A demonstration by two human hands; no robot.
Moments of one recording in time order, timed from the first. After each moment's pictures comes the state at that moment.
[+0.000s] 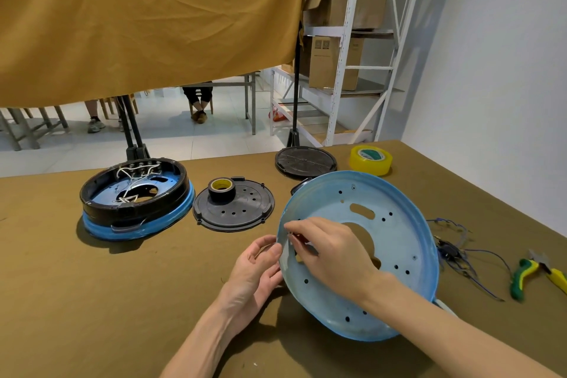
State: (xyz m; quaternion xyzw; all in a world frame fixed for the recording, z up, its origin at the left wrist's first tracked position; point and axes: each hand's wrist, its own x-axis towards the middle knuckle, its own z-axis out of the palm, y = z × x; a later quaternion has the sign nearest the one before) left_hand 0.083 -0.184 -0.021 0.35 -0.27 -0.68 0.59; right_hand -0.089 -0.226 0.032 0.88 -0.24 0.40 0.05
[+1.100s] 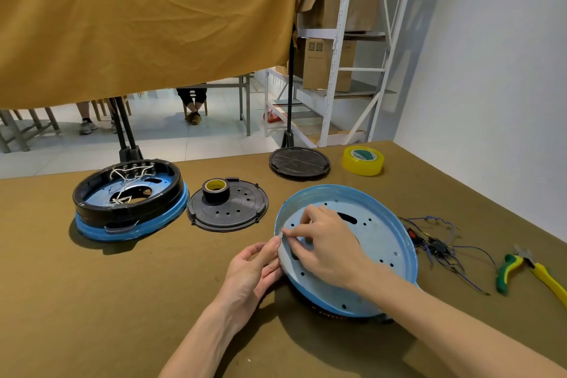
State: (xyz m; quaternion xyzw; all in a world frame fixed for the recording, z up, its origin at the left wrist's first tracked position) left_hand 0.073 -0.187 -0.019 0.42 -0.22 -0.65 0.59; right_hand -0.094 -0.234 0.031 0.88 -0.39 0.26 -0.04
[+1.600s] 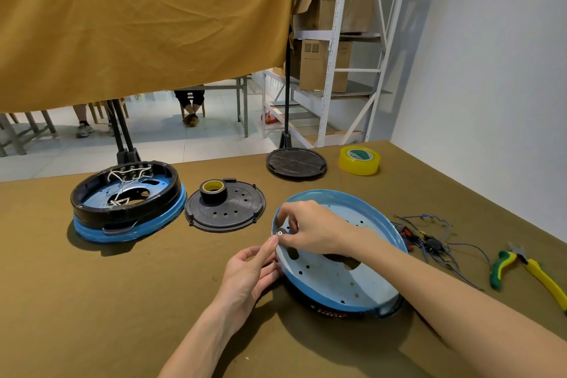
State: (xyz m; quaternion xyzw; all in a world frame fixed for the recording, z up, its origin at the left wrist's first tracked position) left_hand 0.069 -0.186 -0.017 0.47 -0.22 -0.62 0.58; right_hand -0.078 -0.269 0.062 0.90 -0.40 0.13 -0.13
